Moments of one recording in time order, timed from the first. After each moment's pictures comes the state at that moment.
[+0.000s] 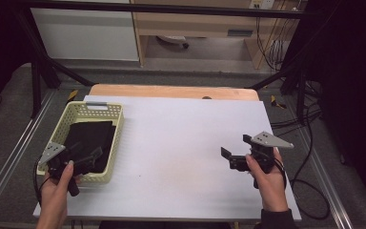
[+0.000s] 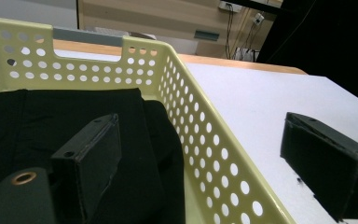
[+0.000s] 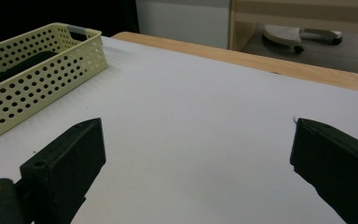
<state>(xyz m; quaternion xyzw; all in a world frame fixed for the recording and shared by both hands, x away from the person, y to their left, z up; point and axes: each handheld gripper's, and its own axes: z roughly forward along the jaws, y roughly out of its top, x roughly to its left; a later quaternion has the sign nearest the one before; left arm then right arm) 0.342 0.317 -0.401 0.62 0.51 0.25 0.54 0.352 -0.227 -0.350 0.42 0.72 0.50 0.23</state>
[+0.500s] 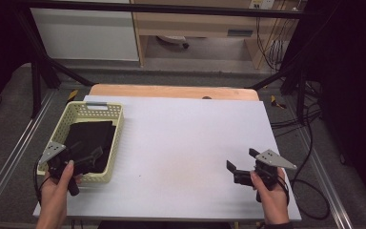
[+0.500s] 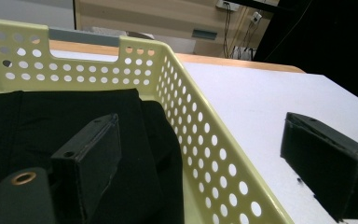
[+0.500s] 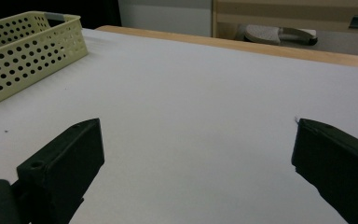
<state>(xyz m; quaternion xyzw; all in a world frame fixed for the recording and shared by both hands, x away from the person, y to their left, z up) 0.343 0.317 -0.400 0.63 0.51 0.25 0.54 0.327 -0.243 -0.395 0.44 0.70 0.50 0.25</state>
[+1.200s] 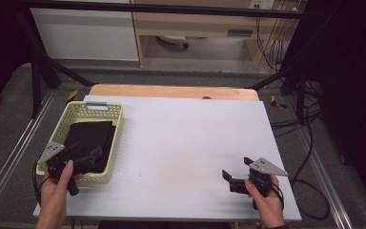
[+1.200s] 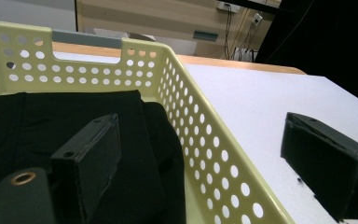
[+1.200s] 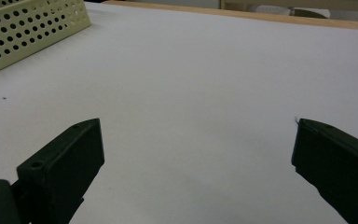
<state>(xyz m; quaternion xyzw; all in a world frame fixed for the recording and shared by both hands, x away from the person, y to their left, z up) 0.344 0.318 -0.400 0.63 0.51 0.25 0.54 0.321 -0.238 -0.427 0.44 0.72 0.49 0.23</state>
